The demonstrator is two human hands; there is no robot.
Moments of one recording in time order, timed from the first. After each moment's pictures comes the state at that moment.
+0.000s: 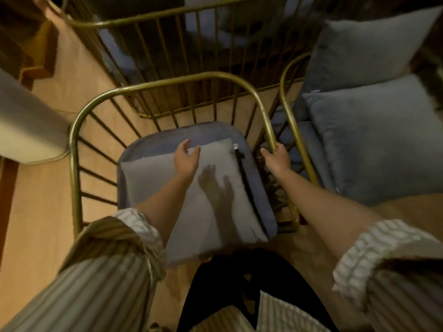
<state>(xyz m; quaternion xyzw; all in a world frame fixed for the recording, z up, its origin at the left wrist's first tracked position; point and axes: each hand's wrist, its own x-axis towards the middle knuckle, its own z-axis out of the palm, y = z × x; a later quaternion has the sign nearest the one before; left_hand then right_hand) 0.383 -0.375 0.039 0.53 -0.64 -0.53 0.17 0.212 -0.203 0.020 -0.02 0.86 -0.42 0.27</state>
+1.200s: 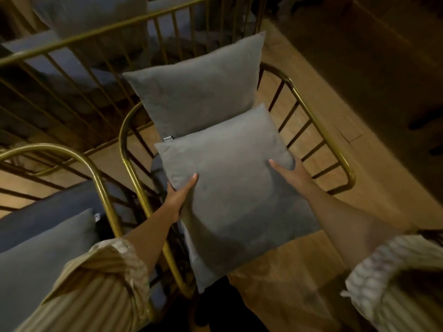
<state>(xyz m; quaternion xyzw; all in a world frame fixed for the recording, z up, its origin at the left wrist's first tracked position) -0.015 -0.117 0.007 0.52 -0.50 -0.69 -0.05 -0.230 0.167 -0.011 0.11 0.89 -0.34 0.29</state>
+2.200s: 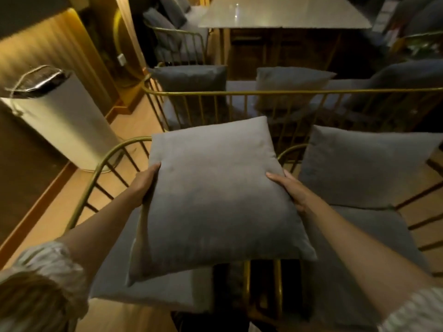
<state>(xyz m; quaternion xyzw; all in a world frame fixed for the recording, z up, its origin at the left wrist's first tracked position) 0.369 -0.364 0.190 0.62 -0.52 -0.57 0.14 0.029 -0.158 0.179 -0.23 0.64 -0.48 0.55</state>
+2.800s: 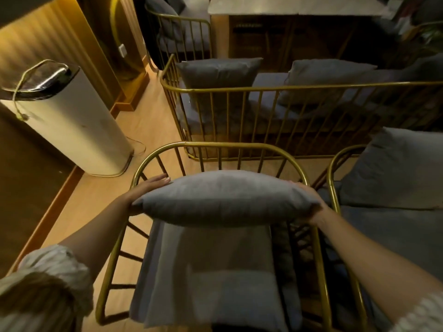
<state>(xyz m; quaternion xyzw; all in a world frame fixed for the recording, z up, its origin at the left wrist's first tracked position) 0.531 -0.541 0.163 0.52 -0.53 -0.67 0.05 0.182 -0.302 0.136 -0.09 0.73 -0.41 0.54</state>
